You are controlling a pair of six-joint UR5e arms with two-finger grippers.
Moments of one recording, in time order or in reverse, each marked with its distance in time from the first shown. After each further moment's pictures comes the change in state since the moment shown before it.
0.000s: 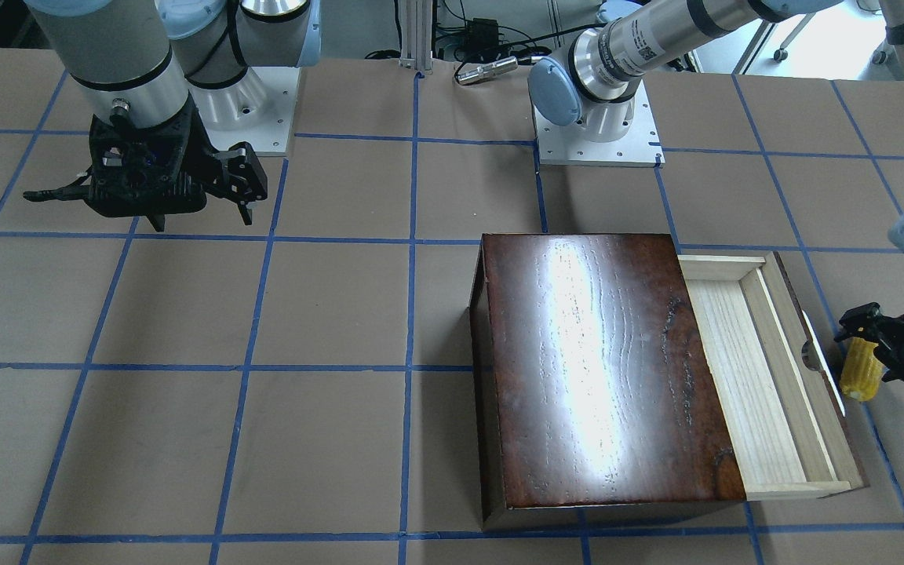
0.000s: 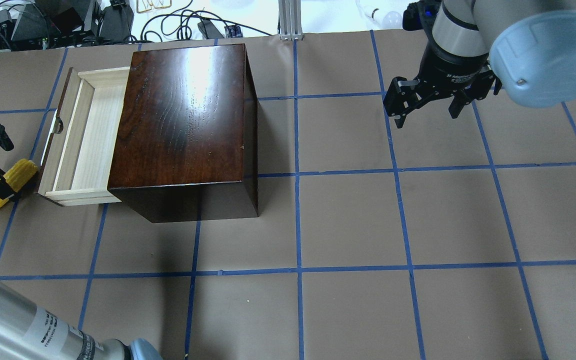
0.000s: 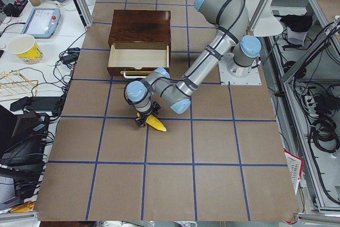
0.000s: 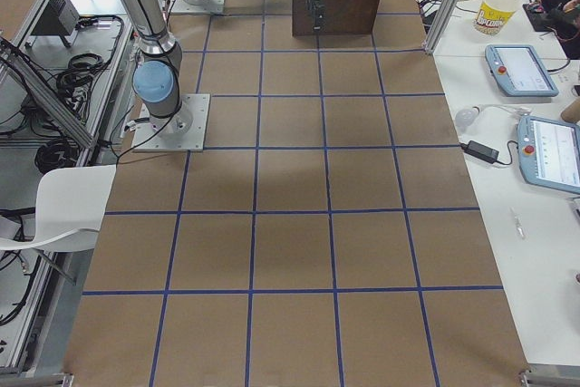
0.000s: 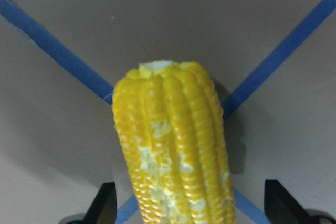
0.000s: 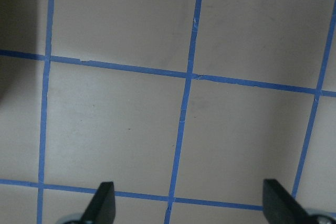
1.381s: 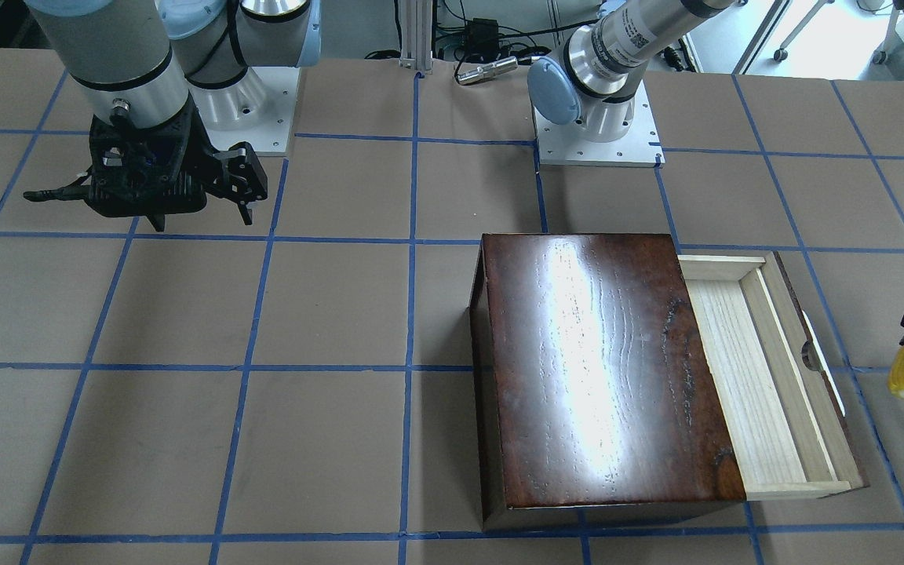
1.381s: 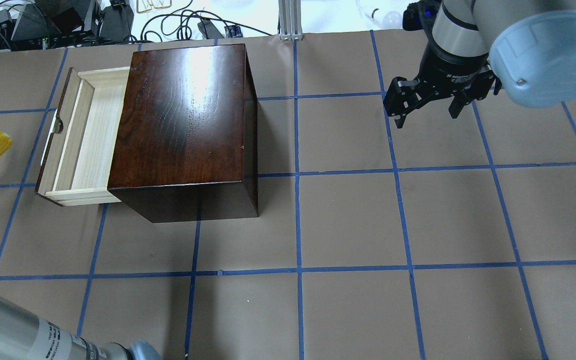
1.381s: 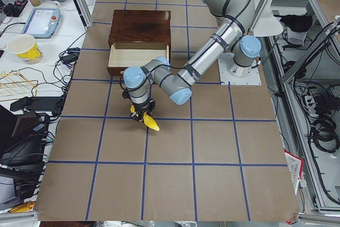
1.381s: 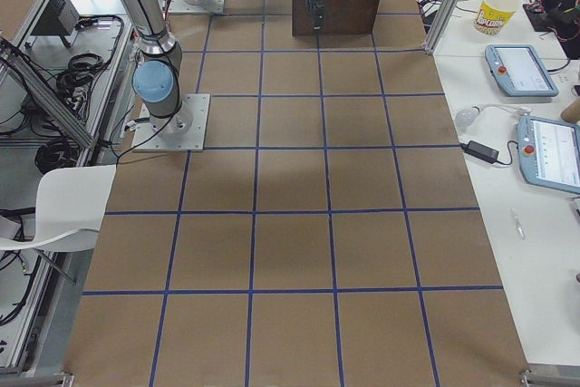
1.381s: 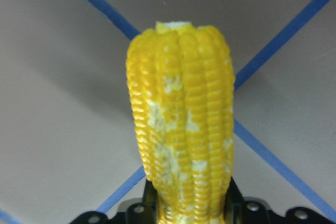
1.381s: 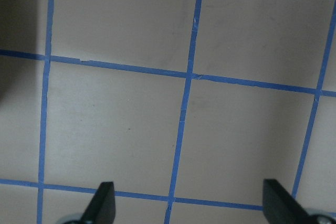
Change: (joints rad) left arm -0.019 0.134 0.057 -0.018 0.041 -0.069; right arm 0.000 0.000 0.000 0.000 0.000 0.000
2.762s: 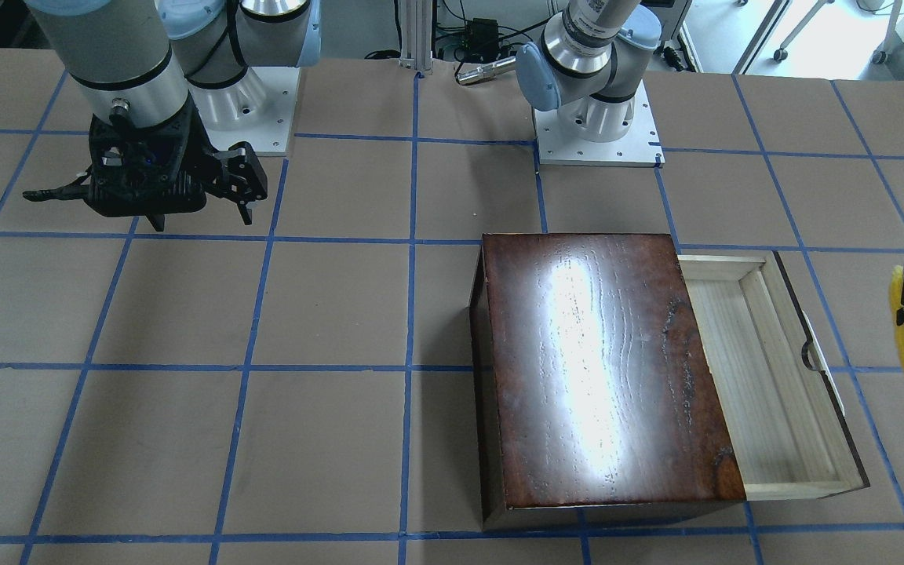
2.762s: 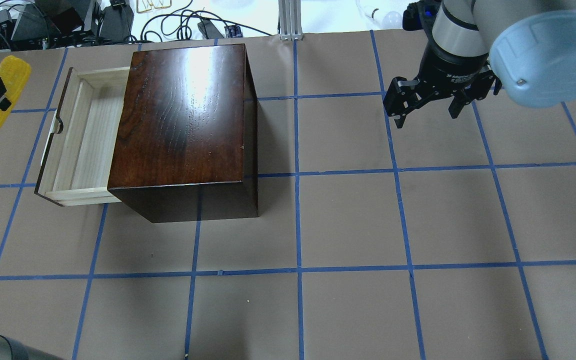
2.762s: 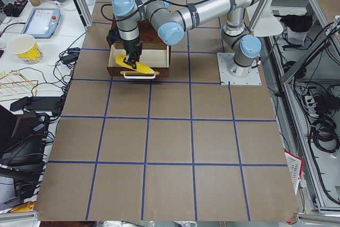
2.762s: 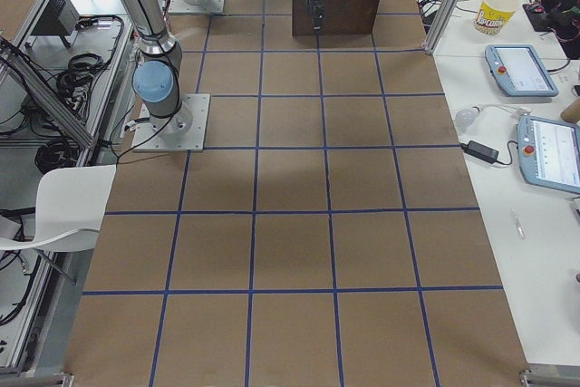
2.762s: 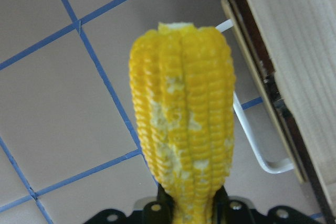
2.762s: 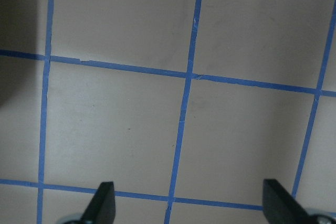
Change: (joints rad) left arm -0.261 0.194 0.165 -0.435 -0.090 -0.694; right arm 0.000 0.000 0.000 0.000 0.001 0.000
